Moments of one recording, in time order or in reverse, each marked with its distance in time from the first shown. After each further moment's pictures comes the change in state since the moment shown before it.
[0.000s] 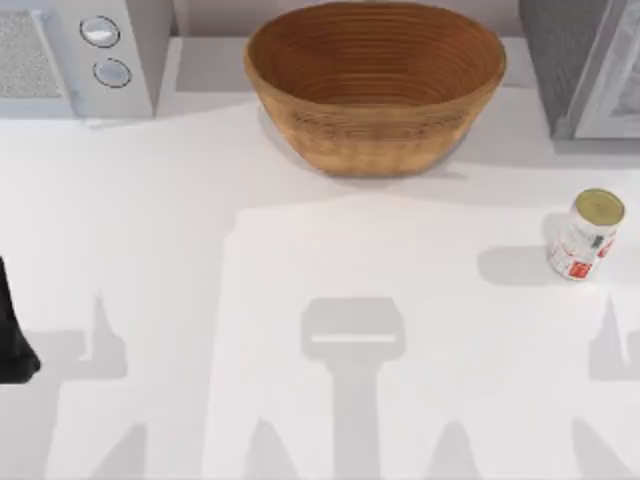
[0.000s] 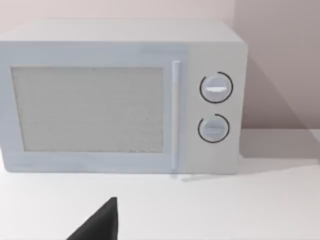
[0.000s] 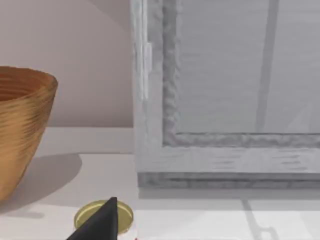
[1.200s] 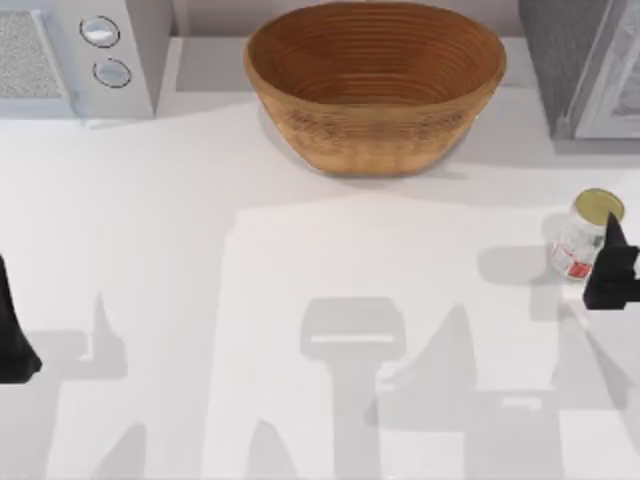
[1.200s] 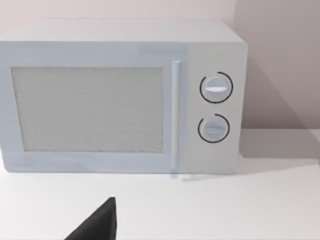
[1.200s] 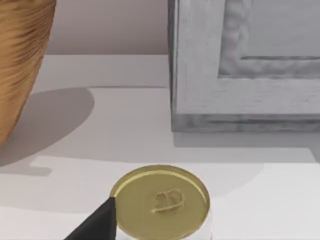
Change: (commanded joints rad) left arm 0.000 0.000 0.000 0.000 0.000 0.000; right arm 0.249 1.455 0.124 1.138 0.262 0.067
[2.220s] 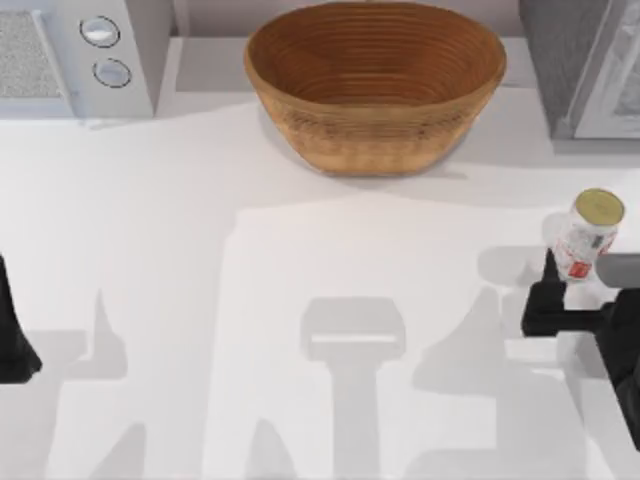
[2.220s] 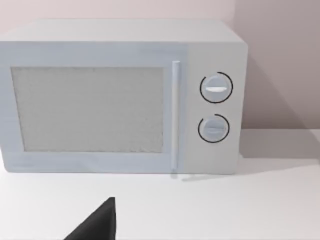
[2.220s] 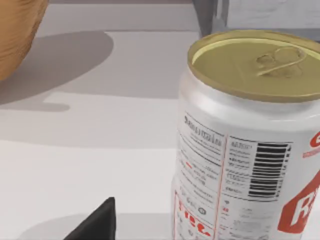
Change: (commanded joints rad) left arm 0.000 0.000 0.000 0.000 0.000 0.000; right arm 0.123 0.721 0.085 0.609 0.137 0.028
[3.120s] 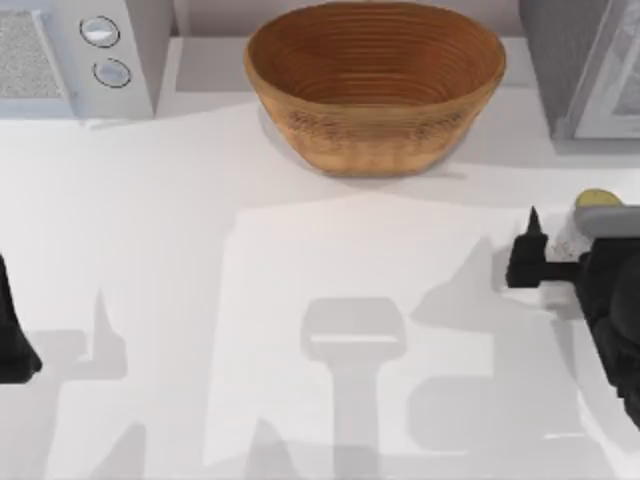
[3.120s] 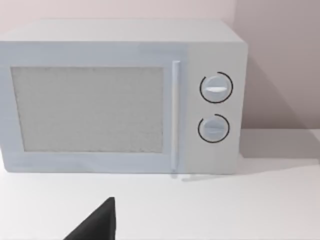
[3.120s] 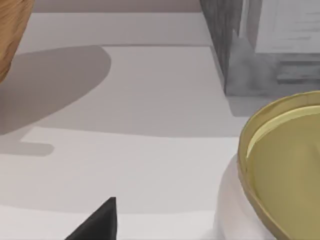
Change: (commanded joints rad) left arm 0.000 0.000 0.000 0.000 0.000 0.000; right arm -0.084 0.060 0.232 -0.160 -0.084 -0.020
